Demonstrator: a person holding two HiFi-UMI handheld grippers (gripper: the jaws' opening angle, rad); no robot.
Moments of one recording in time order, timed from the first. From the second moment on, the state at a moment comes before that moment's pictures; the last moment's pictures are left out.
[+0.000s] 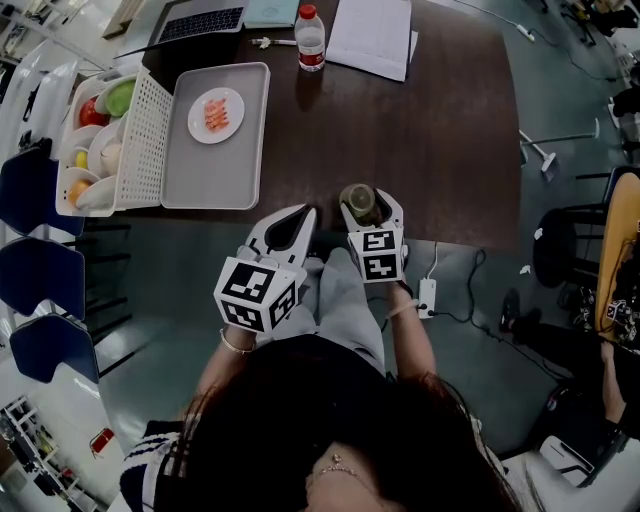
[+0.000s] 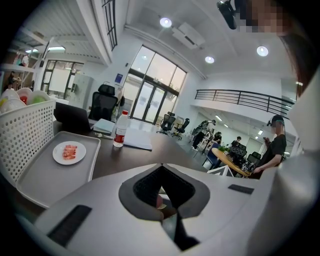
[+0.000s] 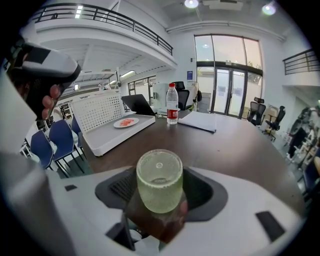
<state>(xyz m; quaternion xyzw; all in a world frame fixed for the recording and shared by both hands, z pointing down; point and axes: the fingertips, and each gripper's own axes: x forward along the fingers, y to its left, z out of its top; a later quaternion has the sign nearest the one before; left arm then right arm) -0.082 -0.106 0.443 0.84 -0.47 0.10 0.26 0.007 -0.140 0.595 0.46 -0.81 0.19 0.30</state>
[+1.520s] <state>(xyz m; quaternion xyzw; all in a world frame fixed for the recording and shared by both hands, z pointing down) -0.077 -0.133 0.400 0.86 -0.46 0.07 0.22 0.037 -0.142 0.412 0.48 -0.85 0.22 0.08</state>
